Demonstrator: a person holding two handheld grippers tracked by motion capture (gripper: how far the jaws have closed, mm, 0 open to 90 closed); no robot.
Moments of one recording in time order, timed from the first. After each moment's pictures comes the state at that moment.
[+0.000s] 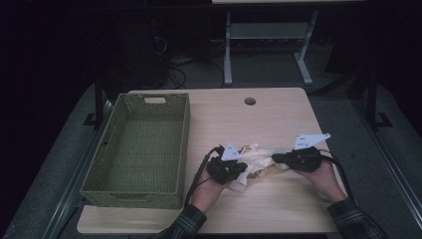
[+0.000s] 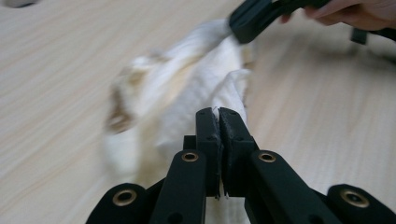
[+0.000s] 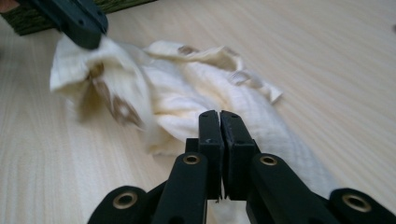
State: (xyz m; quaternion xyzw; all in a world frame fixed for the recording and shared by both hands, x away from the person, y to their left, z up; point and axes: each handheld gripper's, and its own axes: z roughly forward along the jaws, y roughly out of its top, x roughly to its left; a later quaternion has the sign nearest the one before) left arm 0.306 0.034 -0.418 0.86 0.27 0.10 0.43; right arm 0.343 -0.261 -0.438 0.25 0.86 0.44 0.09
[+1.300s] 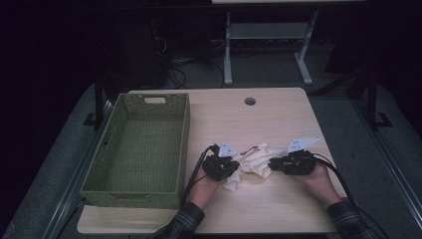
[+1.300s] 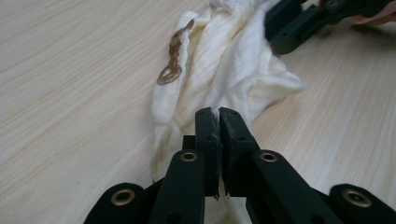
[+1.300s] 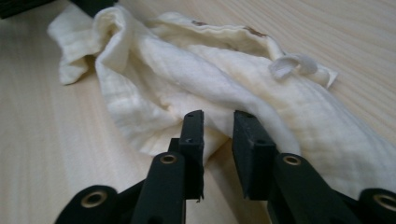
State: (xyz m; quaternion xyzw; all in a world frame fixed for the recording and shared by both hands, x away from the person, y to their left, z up) left arm 0.320 0.040 -0.435 0.87 0.30 0.10 0.39; right arm 0.348 -0.252 -0.464 0.28 0.86 0.41 0.05
